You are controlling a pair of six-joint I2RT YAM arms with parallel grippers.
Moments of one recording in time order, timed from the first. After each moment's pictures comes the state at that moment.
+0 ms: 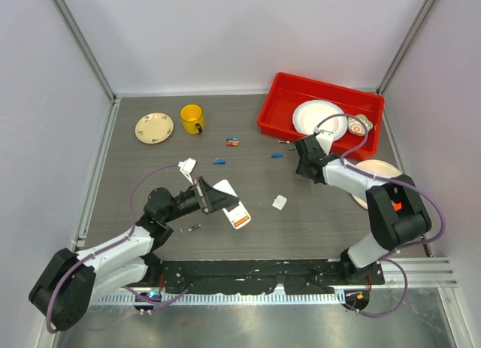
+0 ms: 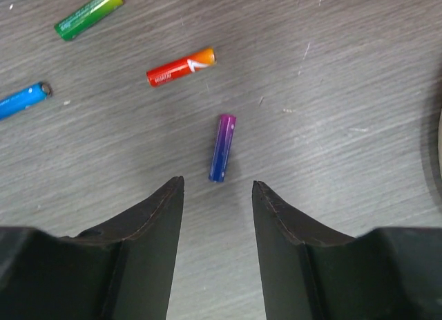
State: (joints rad) left arm -0.60 0.98 0.21 0.87 0.57 -1.25; right arm 0.41 1.54 0.86 -0.30 0.47 0.61
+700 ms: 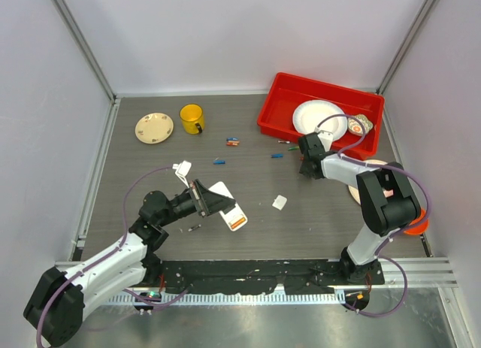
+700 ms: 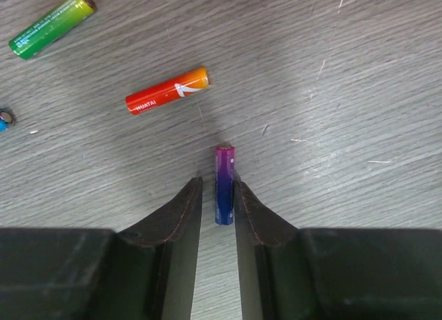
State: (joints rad) left arm -0.60 0.79 0.20 0.67 0.53 -1.18; right arm 0.34 1.68 0.91 -0.25 0.39 0.58
